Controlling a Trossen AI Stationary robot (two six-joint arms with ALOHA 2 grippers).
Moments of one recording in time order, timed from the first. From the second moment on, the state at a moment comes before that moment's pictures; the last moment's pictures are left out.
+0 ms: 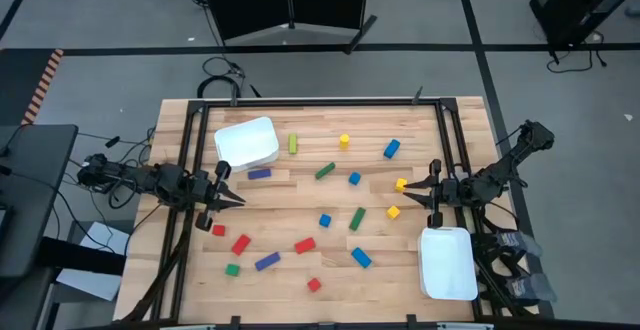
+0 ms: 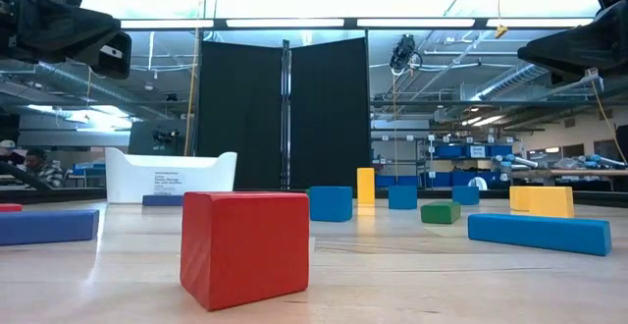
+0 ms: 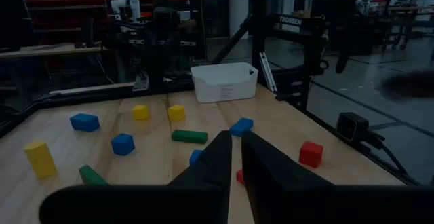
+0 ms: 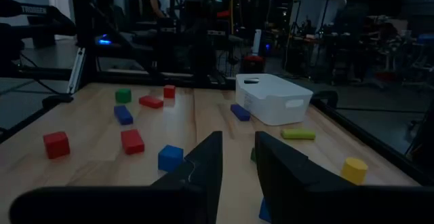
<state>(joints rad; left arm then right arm) -0.25 0.04 0.08 -0.04 -0.01 0.04 0.66 0.16 0.01 0.12 0.78 -0.06</state>
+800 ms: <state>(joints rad) -0.25 0.05 0.08 0.40 -0.22 -0.16 0.54 0.16 0.06 0.53 0.92 0.01</state>
